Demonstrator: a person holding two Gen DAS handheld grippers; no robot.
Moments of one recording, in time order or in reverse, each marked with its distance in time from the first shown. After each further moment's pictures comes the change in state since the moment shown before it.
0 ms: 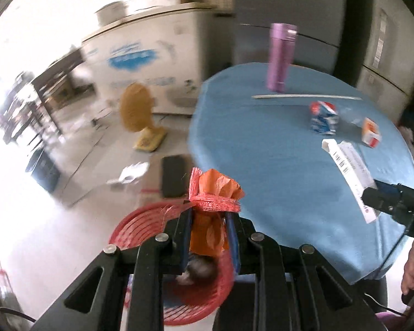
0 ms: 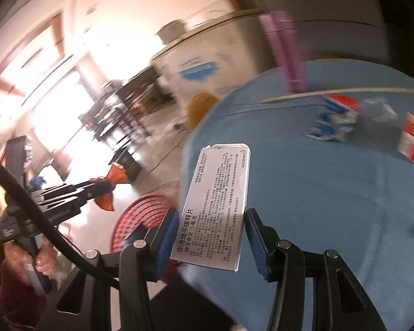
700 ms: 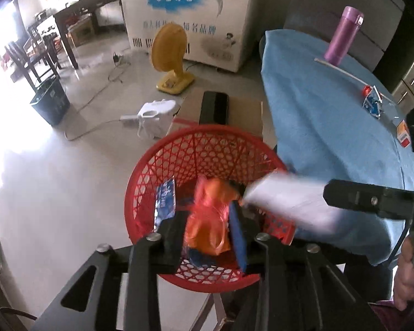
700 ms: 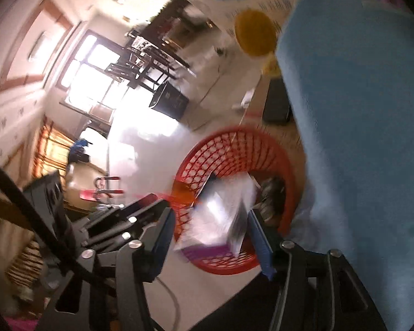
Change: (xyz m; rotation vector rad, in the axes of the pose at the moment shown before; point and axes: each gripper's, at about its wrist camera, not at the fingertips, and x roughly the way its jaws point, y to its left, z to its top) left arm 0.055 0.090 -0.068 -0.202 0.215 -0.001; right arm 0.168 0.069 -0.022 0.163 0.424 0.284
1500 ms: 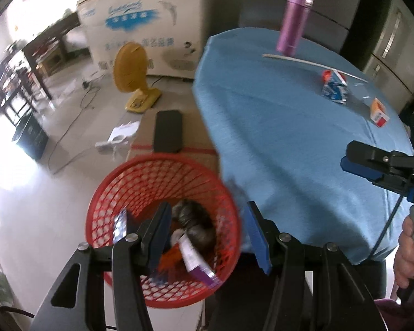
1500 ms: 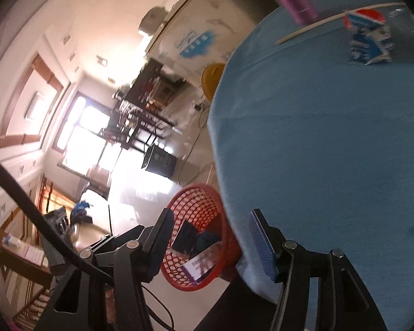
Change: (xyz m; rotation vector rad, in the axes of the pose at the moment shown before) left arm -0.016 -0.095 0.019 0.190 -0.043 -0.070; right arm -0.111 -0.064 -0.016 0.139 -0.329 -0.023
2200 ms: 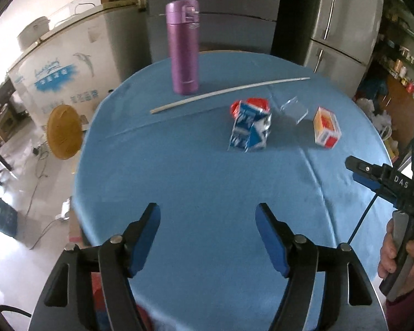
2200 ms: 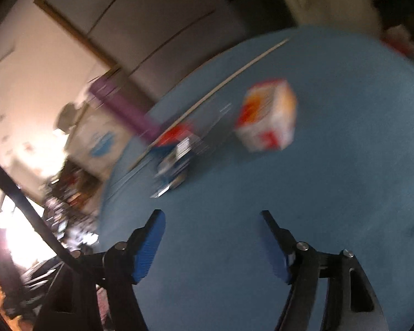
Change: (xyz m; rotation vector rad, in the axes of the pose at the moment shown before) left arm 0.039 -0.170 0.122 0.253 -0.089 -0.171; right arm -0.174 -0.155 0.053 0.250 -0.436 -0.468
